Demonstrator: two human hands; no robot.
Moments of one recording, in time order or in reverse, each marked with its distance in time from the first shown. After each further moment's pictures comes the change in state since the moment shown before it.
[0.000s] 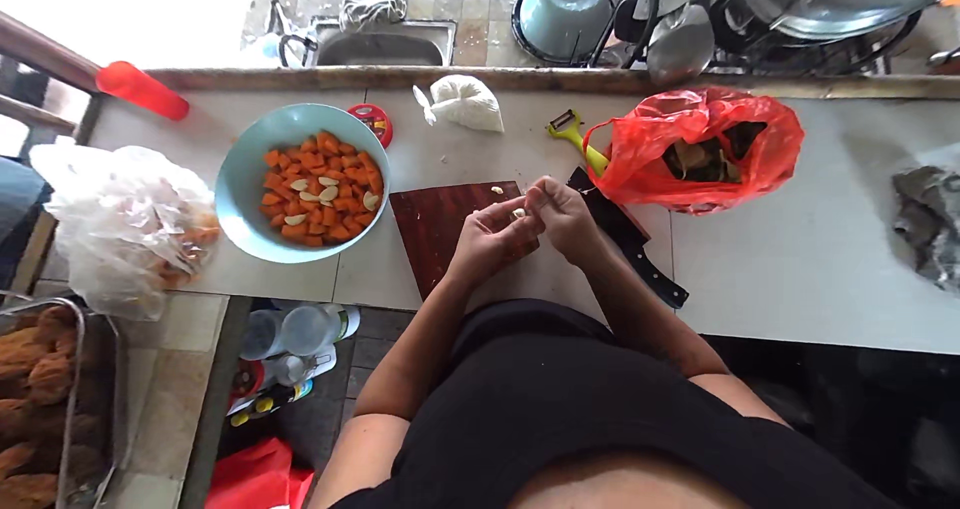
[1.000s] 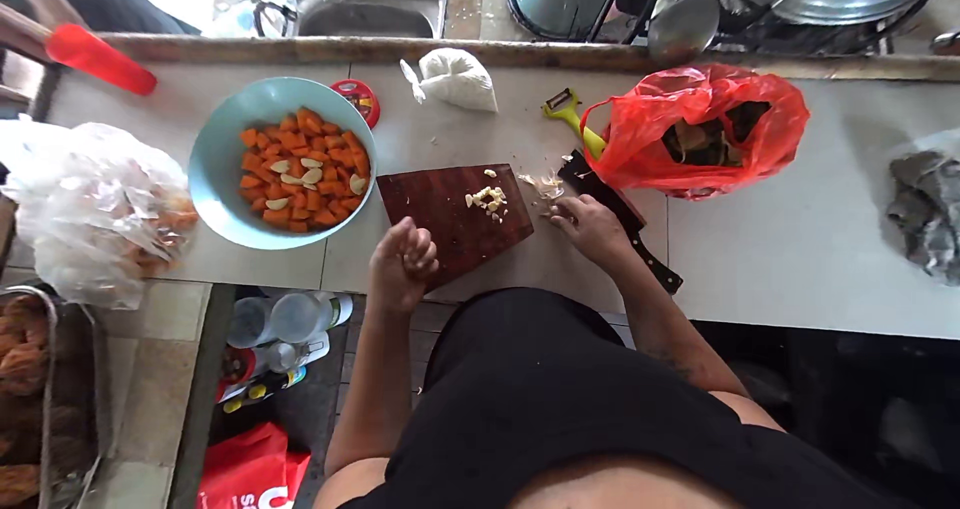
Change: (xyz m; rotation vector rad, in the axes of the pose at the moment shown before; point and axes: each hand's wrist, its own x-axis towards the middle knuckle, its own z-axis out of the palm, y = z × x) left_hand -0.066 -0.004 -0.064 -0.412 0.184 0.026; right_hand -0.040 0.049 -0.049 -0.835 -0.146 0.357
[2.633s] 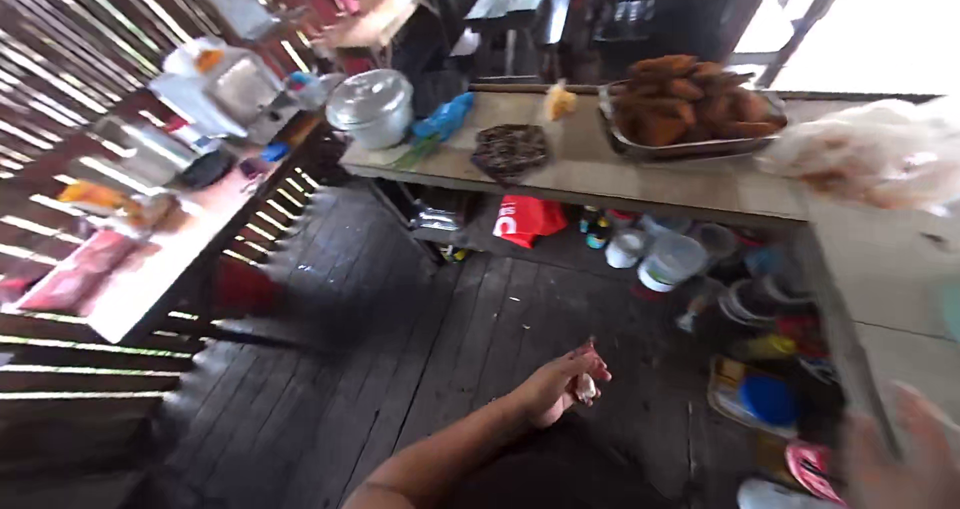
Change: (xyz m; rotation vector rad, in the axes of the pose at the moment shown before) left_hand -0.457 -0.174 -0.016 -0.391 0.946 0.444; right_hand -0.197 -0.267 0.104 -0.169 -0.271 -0.998
